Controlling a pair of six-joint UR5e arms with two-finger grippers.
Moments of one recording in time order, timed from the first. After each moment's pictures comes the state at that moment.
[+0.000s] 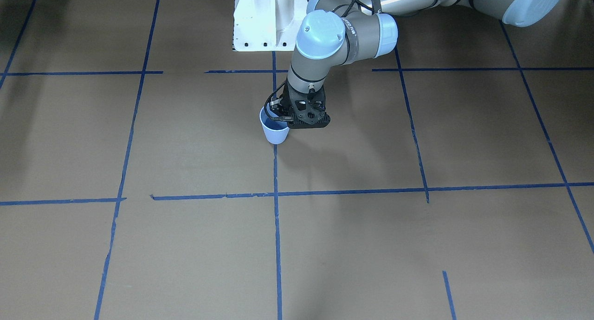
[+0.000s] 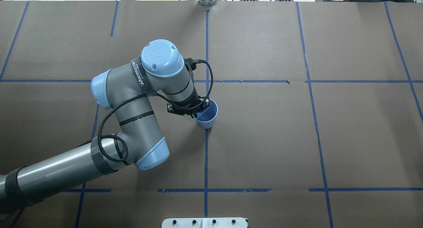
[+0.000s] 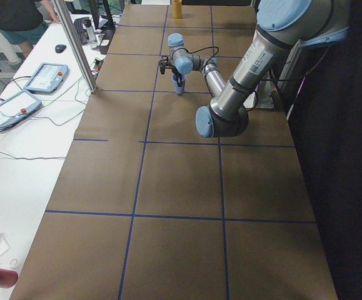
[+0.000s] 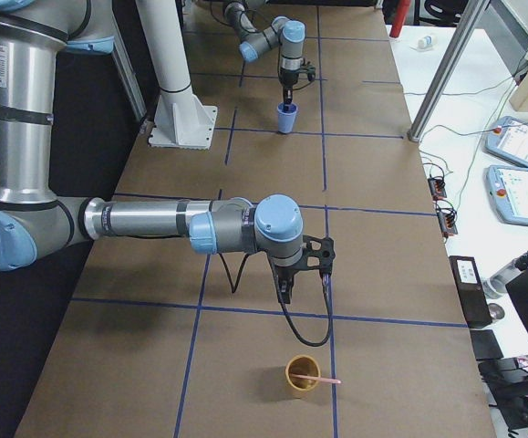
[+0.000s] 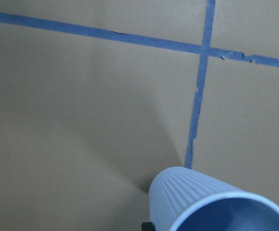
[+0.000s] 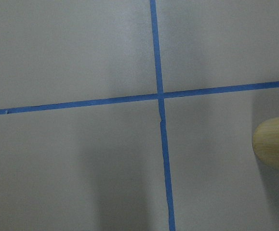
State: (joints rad) left arm -0.56 -2.36 -1.56 -1.67 -2.04 -1.33; right arm 1.62 -1.71 1.78 -1.50 2.43 0.16
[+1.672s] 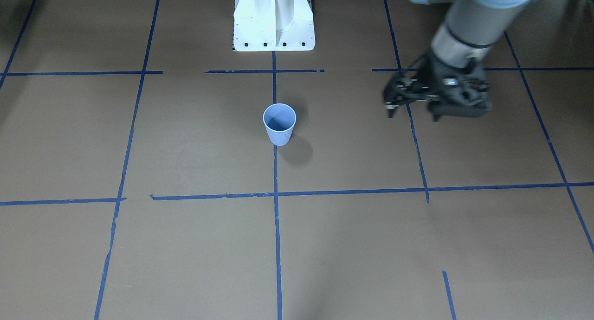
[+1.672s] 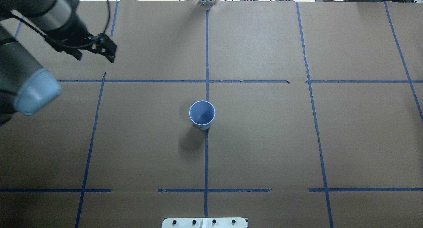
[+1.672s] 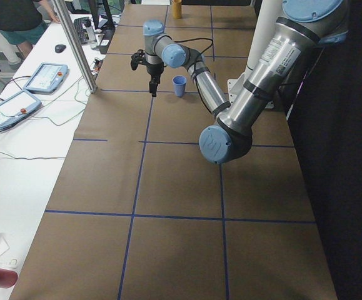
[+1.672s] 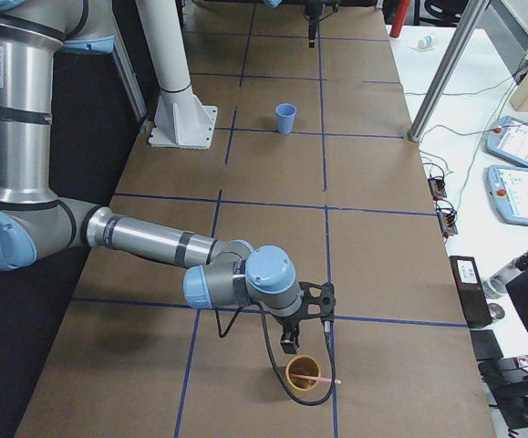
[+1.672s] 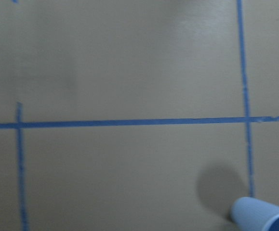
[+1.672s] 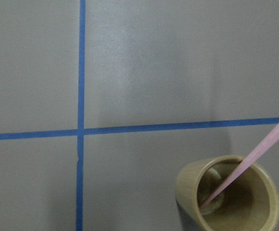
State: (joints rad) left arm -0.99 -2.08 -1.96 -1.31 -2.17 -0.69; right arm 1.69 -1.66 1.46 -1.13 2.31 0.16
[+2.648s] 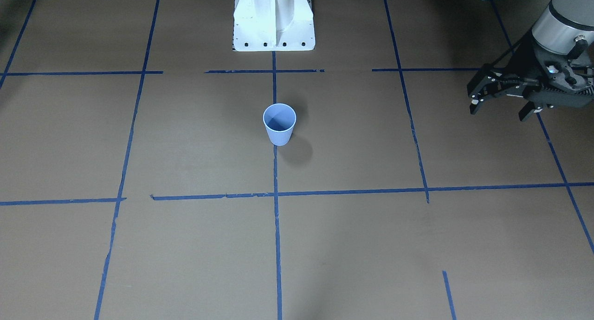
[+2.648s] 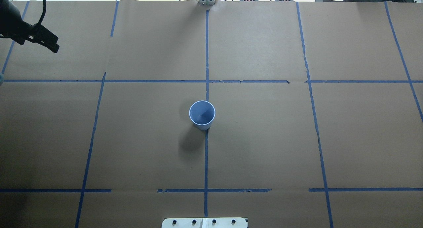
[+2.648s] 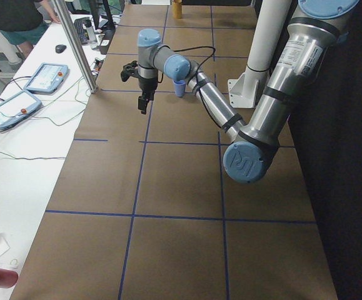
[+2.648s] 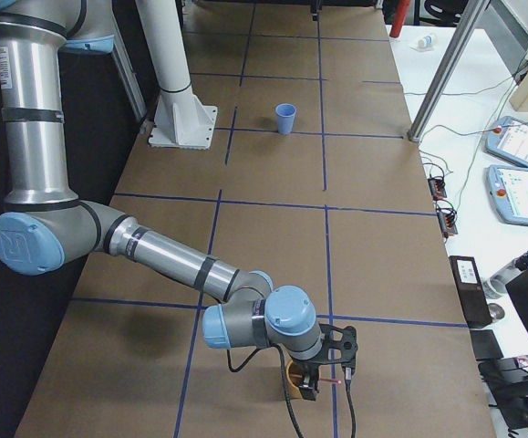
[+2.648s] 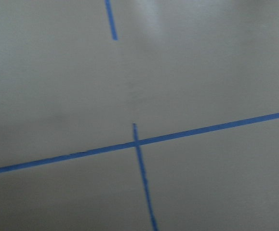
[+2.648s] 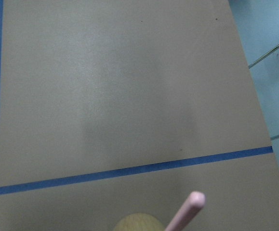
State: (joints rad) left arm -1.13 -1.95 -2.01 -1.31 -2.16 -0.45; right arm 1.72 -1.50 1.14 -0.96 2.22 0.21
